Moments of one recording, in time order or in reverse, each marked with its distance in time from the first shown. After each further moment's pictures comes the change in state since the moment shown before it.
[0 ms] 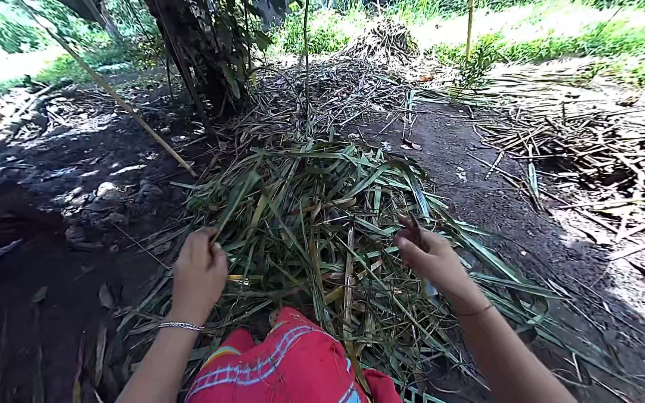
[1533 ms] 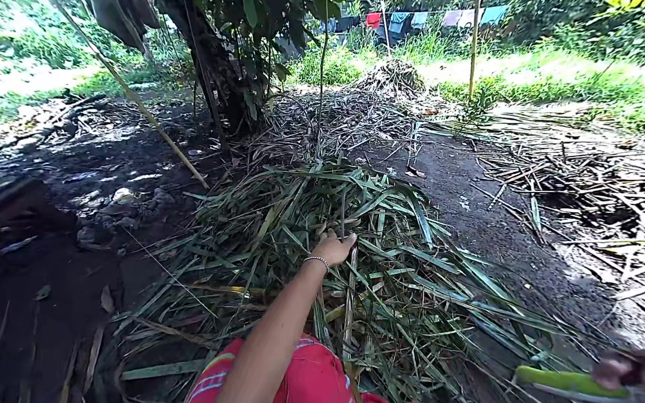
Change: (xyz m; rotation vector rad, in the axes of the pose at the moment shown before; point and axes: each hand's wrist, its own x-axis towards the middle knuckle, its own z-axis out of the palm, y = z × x) left_hand 0.078 0.136 0.130 -0.313 -0.927 -0.344; right_hand -0.143 -0.013 -0.067 0.436 0.978 -0.382
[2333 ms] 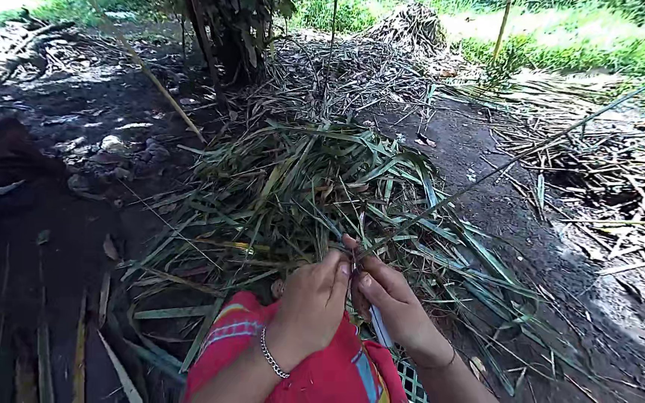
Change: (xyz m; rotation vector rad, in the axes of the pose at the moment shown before) left_hand -0.191 -0.053 0.028 -0.169 0.485 0.524; right_hand -0.111 0.022 0.151 0.218 -1.280 0.514
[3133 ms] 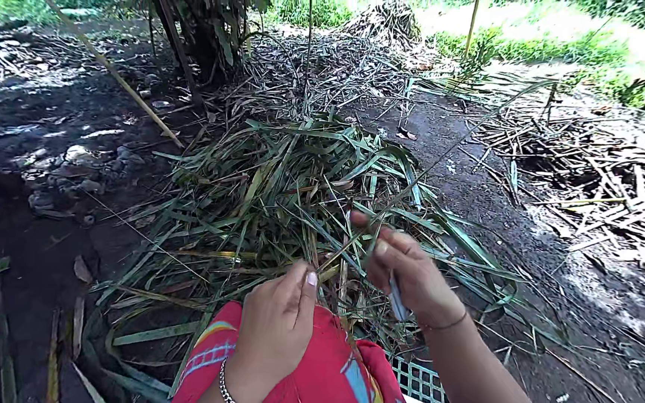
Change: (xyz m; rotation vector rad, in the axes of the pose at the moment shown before) left_hand -0.009 -0.008 -0.015 0.190 0.125 0.064; right_hand 0.017 -0.021 -0.043 0.151 0.097 0.107
